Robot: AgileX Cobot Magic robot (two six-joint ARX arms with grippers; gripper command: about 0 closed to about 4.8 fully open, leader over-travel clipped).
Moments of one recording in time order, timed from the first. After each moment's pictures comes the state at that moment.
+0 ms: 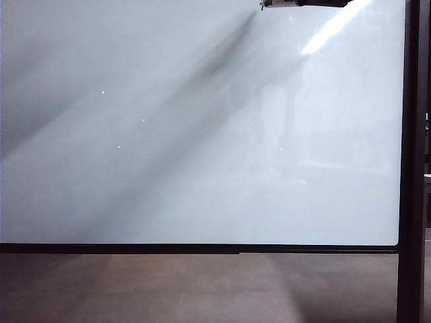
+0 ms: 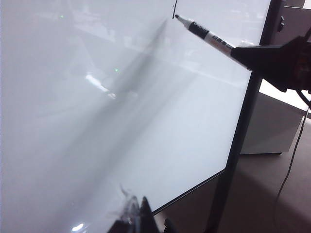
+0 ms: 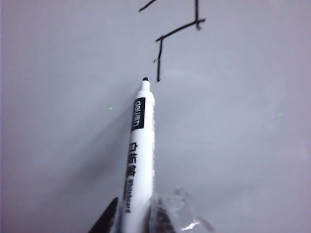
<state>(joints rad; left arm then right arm) -0.52 0.84 0.76 0.06 0.09 0.01 0.42 1.35 1.04 0.40 -0.02 0.10</state>
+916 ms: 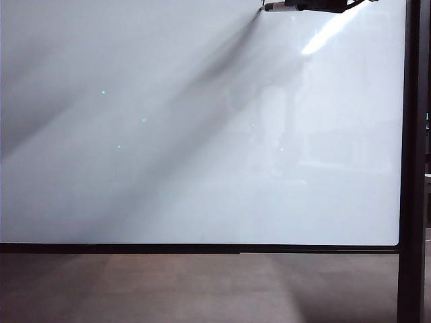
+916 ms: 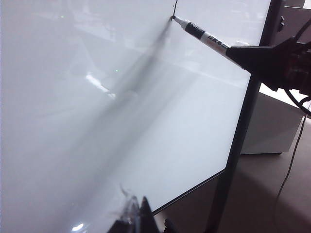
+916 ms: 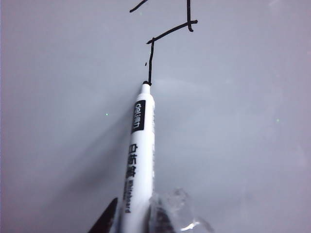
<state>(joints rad) -0.52 0.84 0.76 0.06 0.09 0.01 0.40 1.39 1.04 0.47 -0.02 0.10</state>
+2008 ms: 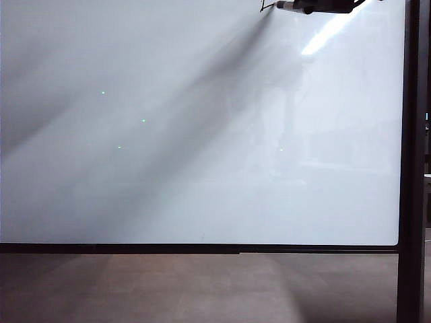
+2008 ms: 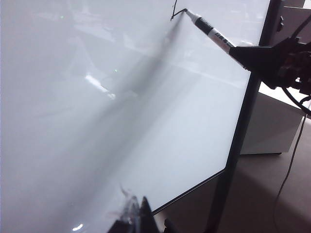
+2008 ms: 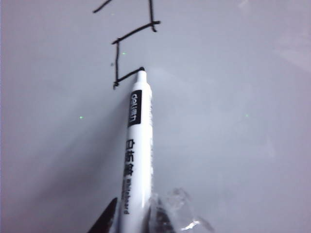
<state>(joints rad) -0.52 0.84 0.76 0.06 0.09 0.01 0.40 1.39 1.04 0.46 0.12 0.10</state>
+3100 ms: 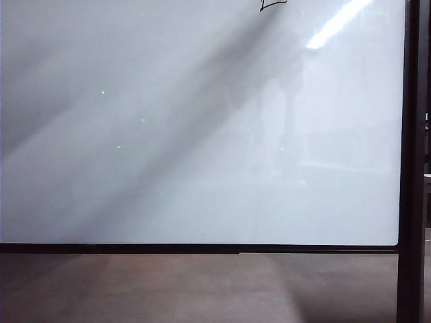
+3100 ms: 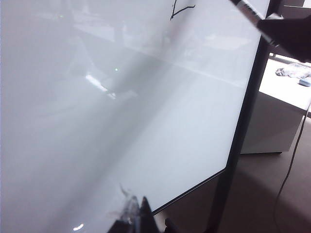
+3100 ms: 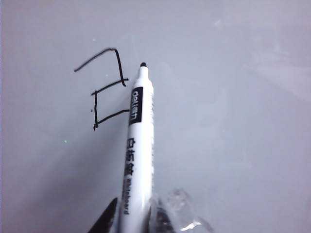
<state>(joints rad) -0.52 0.84 0.76 0.06 0.09 0.01 0.40 1.28 1.04 0.41 0.18 0.10</state>
